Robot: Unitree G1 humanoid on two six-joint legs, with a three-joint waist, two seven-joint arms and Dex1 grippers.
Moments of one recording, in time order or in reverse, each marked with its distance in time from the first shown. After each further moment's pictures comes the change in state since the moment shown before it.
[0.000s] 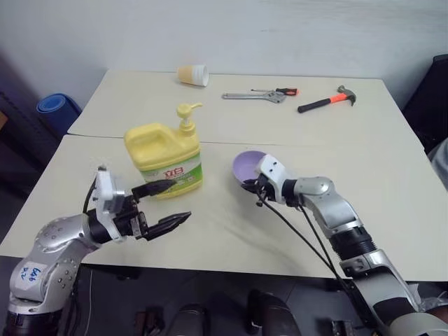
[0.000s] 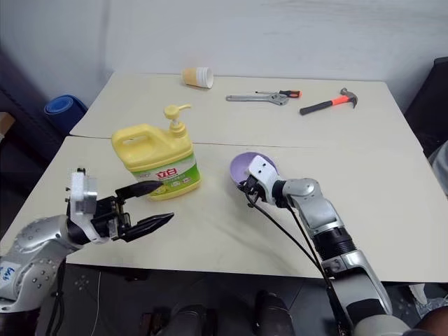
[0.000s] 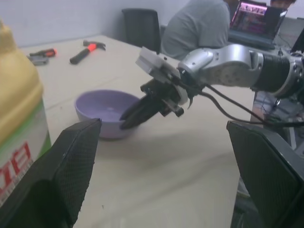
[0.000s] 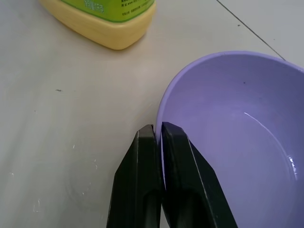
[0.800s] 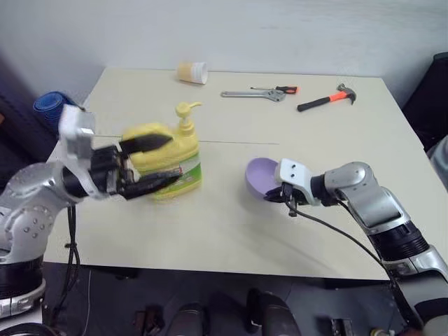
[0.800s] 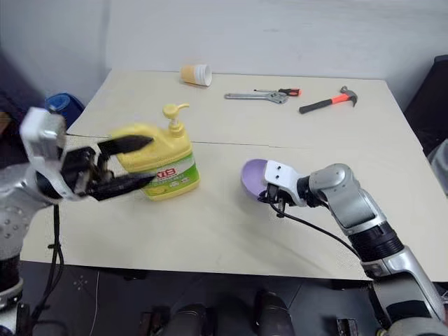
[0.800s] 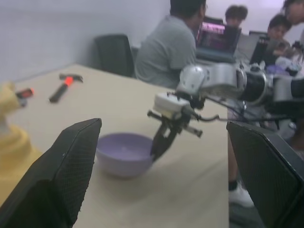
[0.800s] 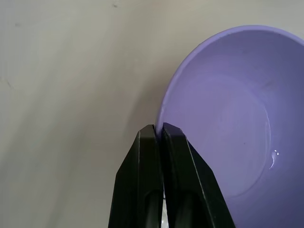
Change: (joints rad) left arm -0.235 0.164 -0.021 0.108 -0.089 0.144 -0.126; right arm 0.021 -0.266 0.078 -0.251 -0.038 0.178 0.268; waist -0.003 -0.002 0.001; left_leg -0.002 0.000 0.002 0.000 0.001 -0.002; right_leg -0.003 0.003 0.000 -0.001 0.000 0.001
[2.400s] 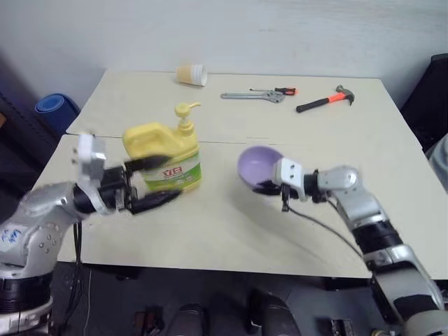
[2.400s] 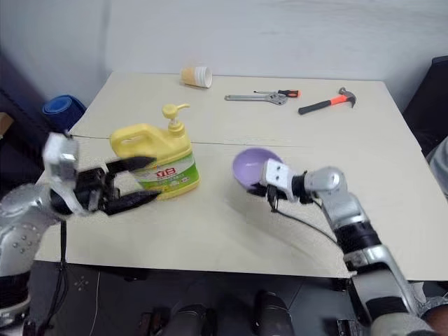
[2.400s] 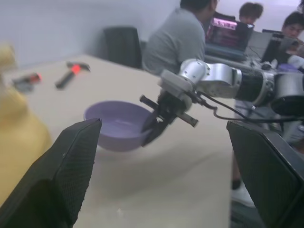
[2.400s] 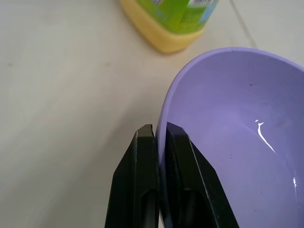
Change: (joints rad) left arm -0.071 -0.068 0.054 0.029 0.028 -0.023 0.063; right arm -0.171 0.124 -0.082 0.319 0.000 -0.501 0.059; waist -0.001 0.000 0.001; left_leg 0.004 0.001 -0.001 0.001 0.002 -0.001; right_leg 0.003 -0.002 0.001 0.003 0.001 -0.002
